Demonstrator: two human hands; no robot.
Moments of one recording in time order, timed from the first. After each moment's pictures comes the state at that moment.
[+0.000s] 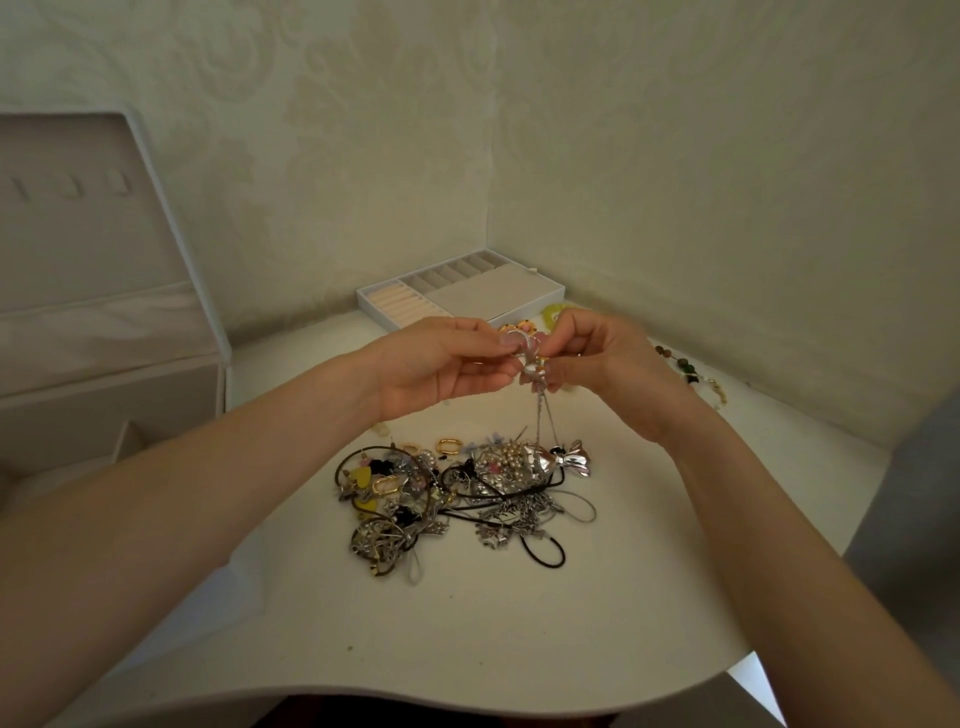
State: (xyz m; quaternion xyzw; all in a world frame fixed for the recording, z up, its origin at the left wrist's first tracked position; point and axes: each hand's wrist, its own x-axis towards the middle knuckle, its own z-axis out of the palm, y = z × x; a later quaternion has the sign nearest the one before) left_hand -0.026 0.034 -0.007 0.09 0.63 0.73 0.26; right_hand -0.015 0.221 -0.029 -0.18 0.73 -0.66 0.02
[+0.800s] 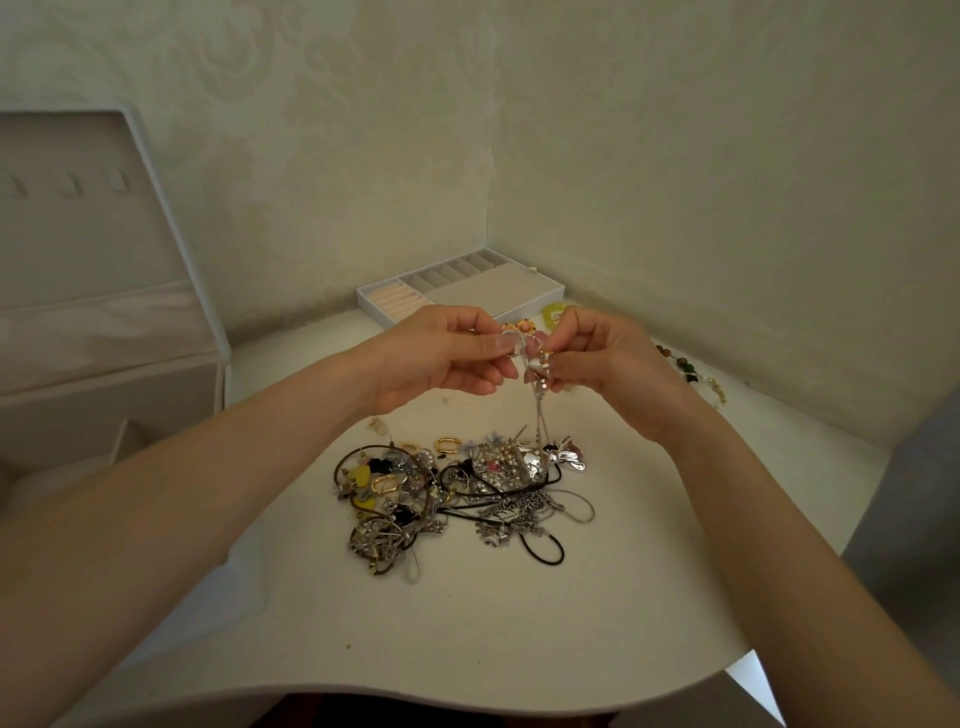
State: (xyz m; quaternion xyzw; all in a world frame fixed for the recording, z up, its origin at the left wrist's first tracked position) left_hand -0.030 0.029 -0.010 0.17 0.72 0.65 0.20; right_hand -0.017 0.224 -0.031 -0.16 0.72 -0.67 0.03
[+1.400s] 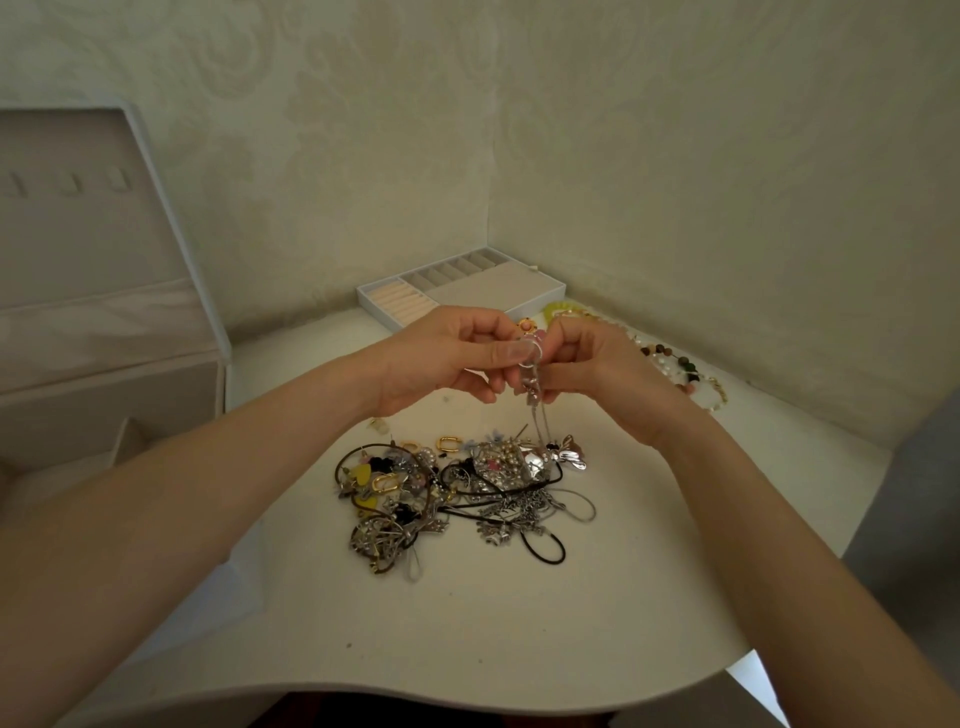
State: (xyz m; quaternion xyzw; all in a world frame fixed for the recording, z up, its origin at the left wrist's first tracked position) left_hand -0.022 0.032 -0.008 0.24 0.73 0.60 0.20; right_hand -0.014 0.217 -0.033 -0.18 0.76 -0.62 0.04
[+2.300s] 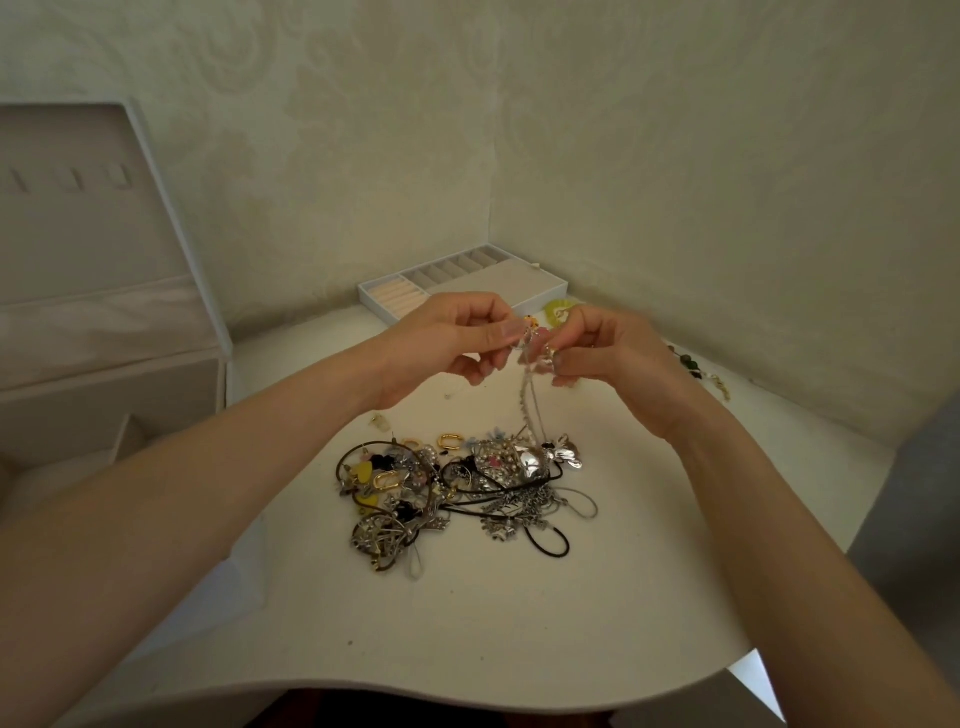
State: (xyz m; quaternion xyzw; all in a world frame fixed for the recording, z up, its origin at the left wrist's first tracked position) left_hand -0.024 0.032 -0.007 0.25 0.76 0.59 0.14; right_hand -0.013 0.225 -0.028 -0.16 0.74 -0.65 0.02
